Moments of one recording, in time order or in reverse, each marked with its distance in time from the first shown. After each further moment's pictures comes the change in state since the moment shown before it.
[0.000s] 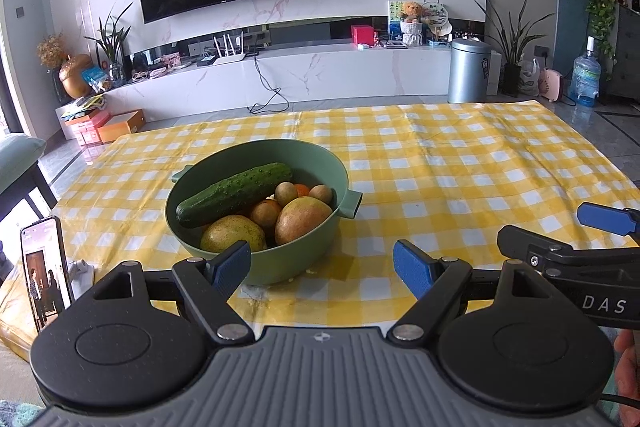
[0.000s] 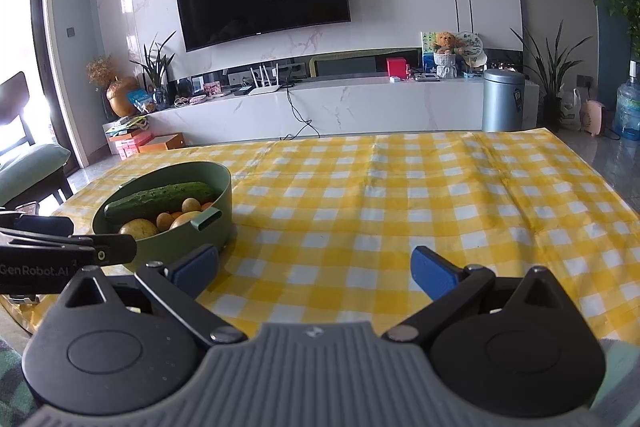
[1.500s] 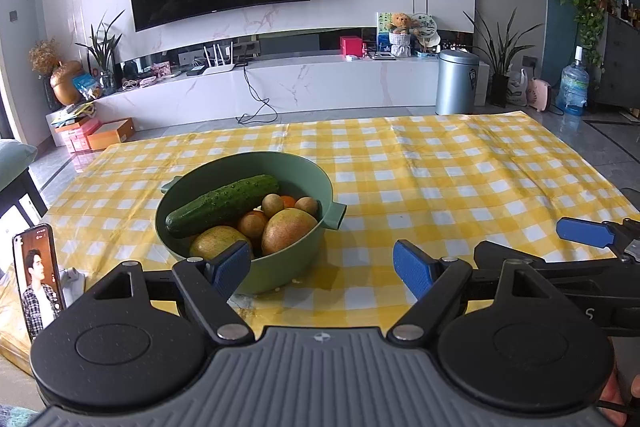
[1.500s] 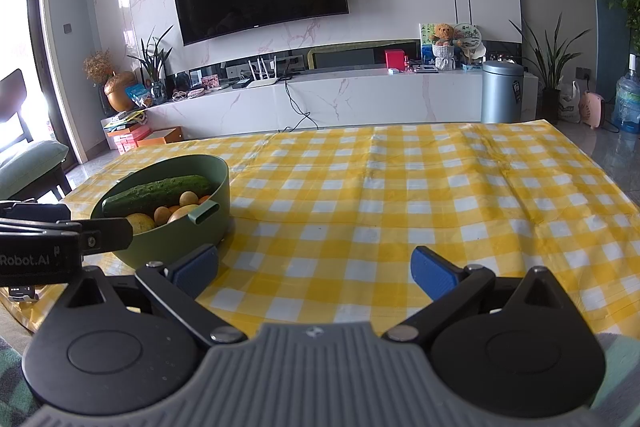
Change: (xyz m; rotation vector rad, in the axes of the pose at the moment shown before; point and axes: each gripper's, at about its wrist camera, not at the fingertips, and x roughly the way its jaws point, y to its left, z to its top) left arm -0.008 -0.002 0.003 -0.006 -0.030 -0.037; right arm 0.002 -0.001 -0.003 0.007 0.018 -0.004
